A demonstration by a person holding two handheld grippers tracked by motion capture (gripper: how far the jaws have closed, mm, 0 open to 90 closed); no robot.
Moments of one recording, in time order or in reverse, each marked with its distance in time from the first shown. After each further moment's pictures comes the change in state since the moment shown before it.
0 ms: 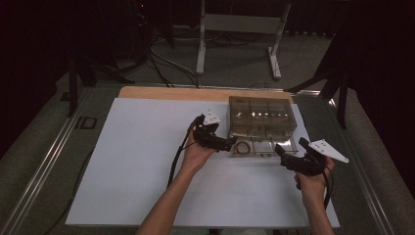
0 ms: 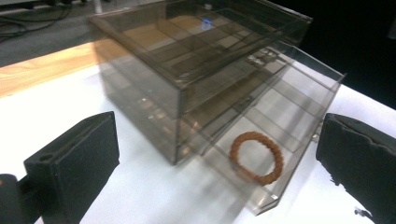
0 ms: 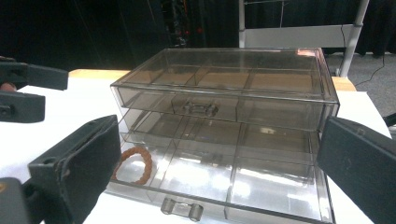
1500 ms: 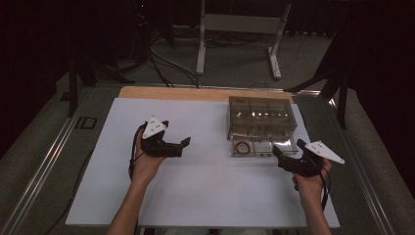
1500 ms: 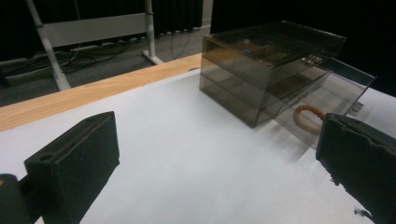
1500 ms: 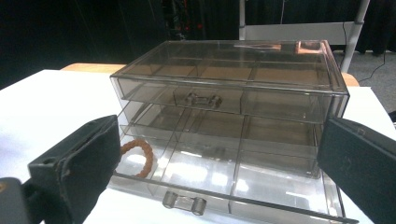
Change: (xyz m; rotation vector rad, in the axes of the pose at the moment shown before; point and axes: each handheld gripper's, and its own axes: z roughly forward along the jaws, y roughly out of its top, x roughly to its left) left arm 0.056 -0.050 -0.122 -0.145 0.141 0.009; right arm 0.004 -0.006 0.004 0.014 -0.006 -0.010
